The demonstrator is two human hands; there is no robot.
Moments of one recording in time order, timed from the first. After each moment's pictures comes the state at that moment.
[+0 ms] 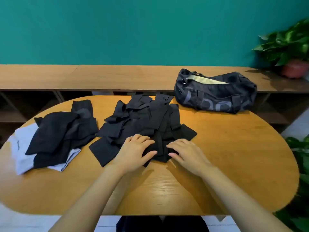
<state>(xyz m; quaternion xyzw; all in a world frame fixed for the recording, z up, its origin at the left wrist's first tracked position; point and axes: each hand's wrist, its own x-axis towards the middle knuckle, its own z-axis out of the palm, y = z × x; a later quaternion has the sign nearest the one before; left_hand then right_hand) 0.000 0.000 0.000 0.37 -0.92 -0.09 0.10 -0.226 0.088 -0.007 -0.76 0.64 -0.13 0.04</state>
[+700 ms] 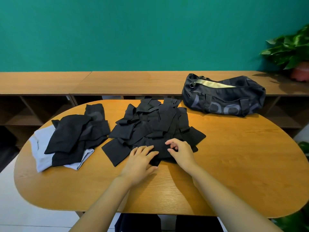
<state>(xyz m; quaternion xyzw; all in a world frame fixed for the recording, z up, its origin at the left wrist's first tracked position) 0.025 0.022 -0.025 0.40 -0.91 -0.06 0.05 -0.169 0.058 -0.022 -0.56 0.72 -0.34 0.21</state>
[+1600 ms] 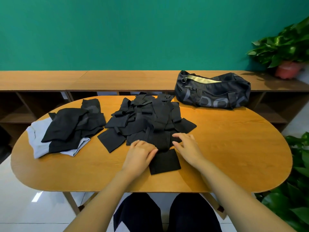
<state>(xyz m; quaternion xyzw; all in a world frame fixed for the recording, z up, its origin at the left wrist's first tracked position) 0.012 0.060 -0.042 0.36 -0.90 -0.06 0.25 -0.203 0.108 -0.035 -0.60 0.73 -0.30 0.14</state>
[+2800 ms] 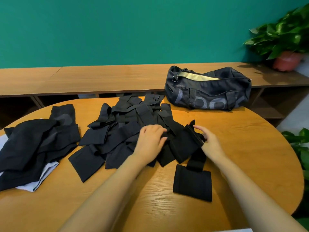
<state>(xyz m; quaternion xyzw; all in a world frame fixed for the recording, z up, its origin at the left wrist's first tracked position) -0.110 -0.037 -0.020 0.35 -0.91 -0.06 0.21 -0.321 0.063 -0.032 -0.44 0.75 -0.43 0.25</state>
